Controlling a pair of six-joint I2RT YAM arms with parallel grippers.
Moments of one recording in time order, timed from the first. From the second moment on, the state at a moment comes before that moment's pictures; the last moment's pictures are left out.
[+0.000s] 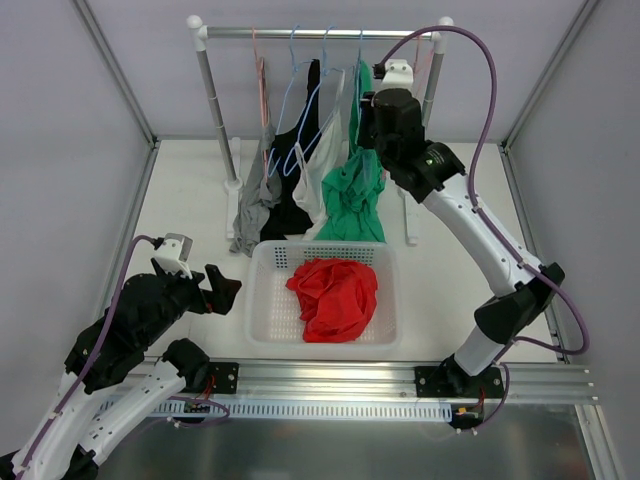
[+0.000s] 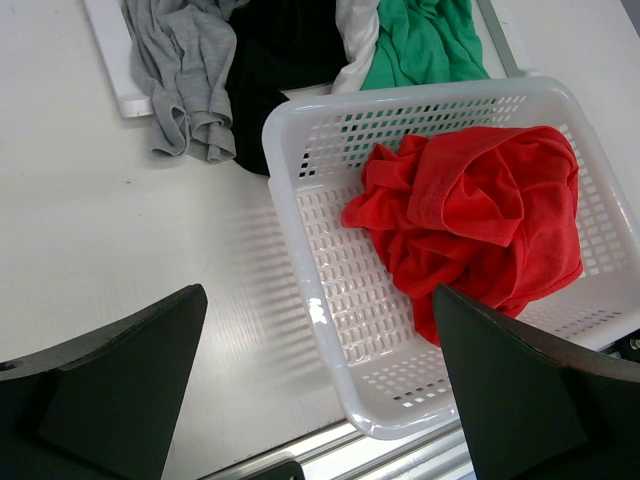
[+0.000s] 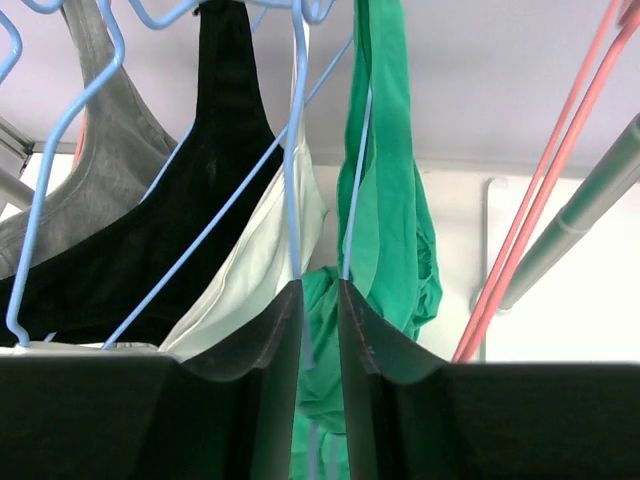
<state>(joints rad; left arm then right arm) -0.63 0.31 0.82 -0.90 -0.18 -0.39 0.66 1.68 1.91 -0.52 0.47 0.24</state>
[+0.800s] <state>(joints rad) -0.63 0.31 0.82 -0.90 -0.18 -0.39 0.57 1.80 2.00 -0.50 0.19 0.25</state>
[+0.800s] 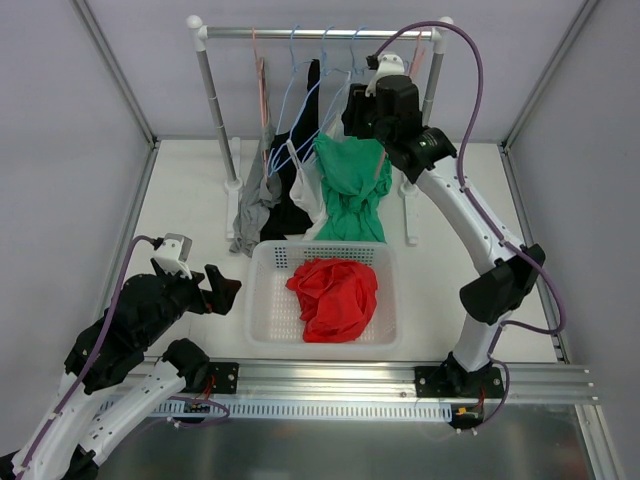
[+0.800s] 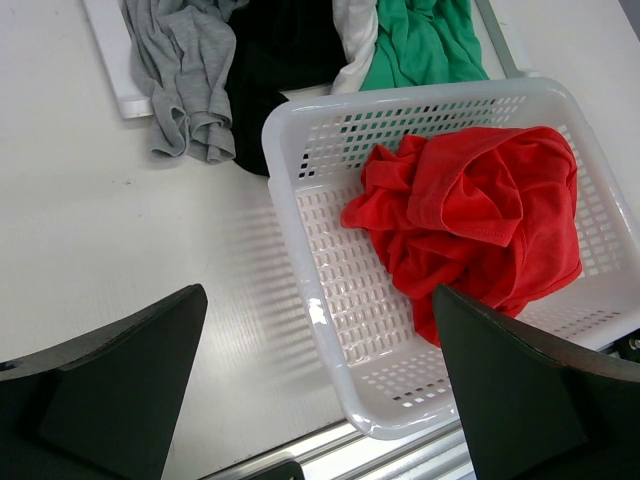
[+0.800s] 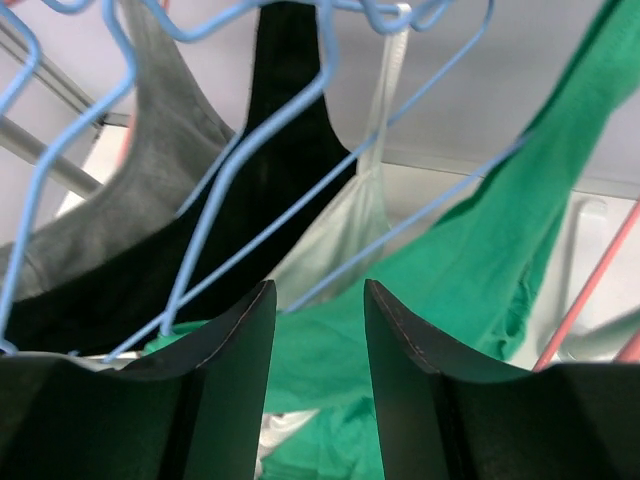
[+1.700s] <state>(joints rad) -0.63 0.30 0.82 -0.90 -0.18 -0.39 0.67 1.87 2.10 -0.47 0.29 0.31</state>
